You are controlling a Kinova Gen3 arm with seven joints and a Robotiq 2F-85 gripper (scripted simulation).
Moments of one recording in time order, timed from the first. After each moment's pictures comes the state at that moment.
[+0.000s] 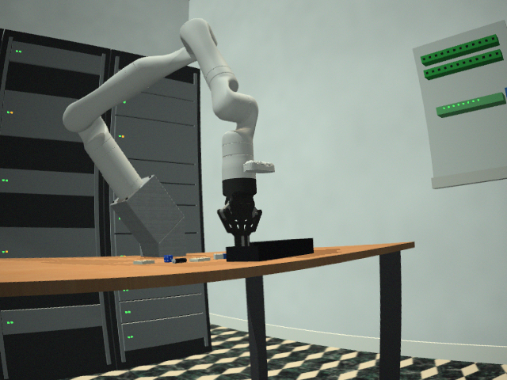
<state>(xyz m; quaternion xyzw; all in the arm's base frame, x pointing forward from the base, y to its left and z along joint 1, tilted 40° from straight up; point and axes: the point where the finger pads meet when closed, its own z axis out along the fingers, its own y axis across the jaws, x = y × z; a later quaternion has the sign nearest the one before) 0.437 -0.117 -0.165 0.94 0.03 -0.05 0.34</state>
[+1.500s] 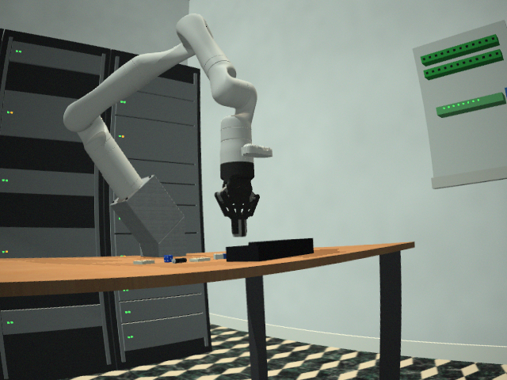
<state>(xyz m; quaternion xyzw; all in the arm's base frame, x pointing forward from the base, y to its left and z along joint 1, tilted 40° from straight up) 0.437 -0.097 -0.135 0.94 0.02 -0.05 0.34</state>
